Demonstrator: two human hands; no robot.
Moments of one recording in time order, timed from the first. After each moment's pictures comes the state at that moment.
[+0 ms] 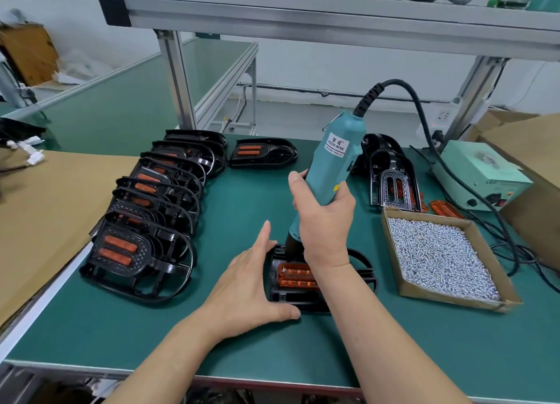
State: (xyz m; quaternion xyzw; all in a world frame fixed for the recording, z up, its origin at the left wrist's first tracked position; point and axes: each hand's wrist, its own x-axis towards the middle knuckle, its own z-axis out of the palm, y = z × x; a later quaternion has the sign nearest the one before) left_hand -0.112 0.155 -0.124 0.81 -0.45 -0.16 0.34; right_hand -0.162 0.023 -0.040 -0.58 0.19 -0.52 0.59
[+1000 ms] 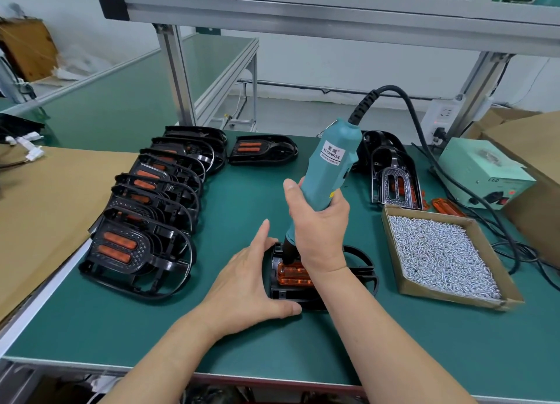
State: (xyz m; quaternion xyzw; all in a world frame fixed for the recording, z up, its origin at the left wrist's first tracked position) left_hand -0.111 0.154 -0.124 0.82 -0.45 -0.15 0.34; right_hand -0.159 0.025 -0.055 -0.59 0.19 -0.50 0.61
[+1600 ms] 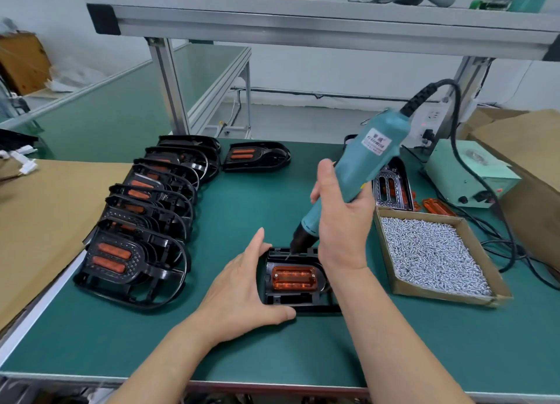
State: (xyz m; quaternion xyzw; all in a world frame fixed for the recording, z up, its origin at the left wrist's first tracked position) left_hand -0.113 0.157 -0.125 0.82 -0.45 -0.14 0.34; right_hand -0.183 0.012 -0.027 -0.52 0.17 -0.56 0.63
